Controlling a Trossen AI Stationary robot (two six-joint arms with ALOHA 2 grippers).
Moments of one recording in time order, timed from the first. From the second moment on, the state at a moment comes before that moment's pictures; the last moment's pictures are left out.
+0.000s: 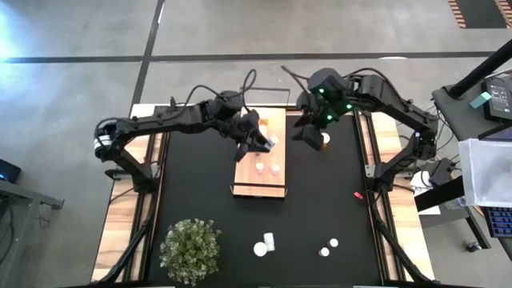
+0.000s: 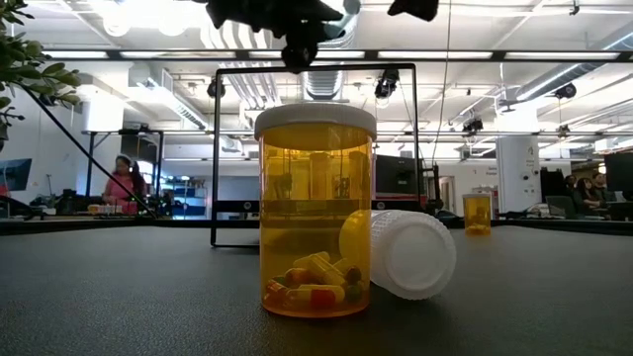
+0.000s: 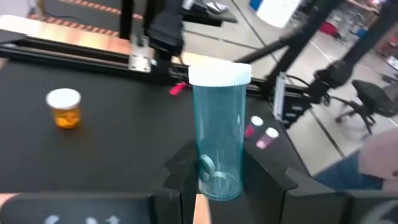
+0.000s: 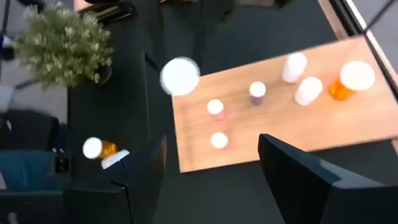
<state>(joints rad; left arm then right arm) 0.30 1.54 1.38 -0.28 0.59 -0.06 -0.32 1.56 1.96 -1.28 -0.33 0.06</state>
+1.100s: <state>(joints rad) 0.26 1.54 1.38 -0.23 0.47 -0.07 -0.28 1.69 1.96 -1.14 -0.43 -0.07</state>
